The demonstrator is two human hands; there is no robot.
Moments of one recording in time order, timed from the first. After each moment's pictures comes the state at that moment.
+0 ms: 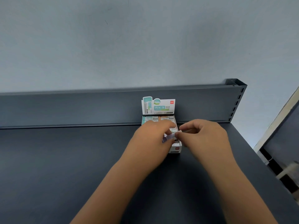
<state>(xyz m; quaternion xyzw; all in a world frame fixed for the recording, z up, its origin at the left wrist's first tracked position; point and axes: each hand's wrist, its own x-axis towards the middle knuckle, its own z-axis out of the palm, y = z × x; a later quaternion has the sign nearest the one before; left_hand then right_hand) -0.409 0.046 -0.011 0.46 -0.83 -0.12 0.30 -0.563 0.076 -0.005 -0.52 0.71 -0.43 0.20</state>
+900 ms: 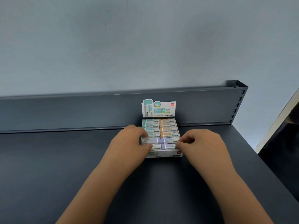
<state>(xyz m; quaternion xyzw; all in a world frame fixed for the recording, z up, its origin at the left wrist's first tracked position) -0.366 0.035 -0.010 0.62 -0.74 -0.16 0.19 -0.555 0.079 -0.006 -0.56 0.77 -0.28 0.15</state>
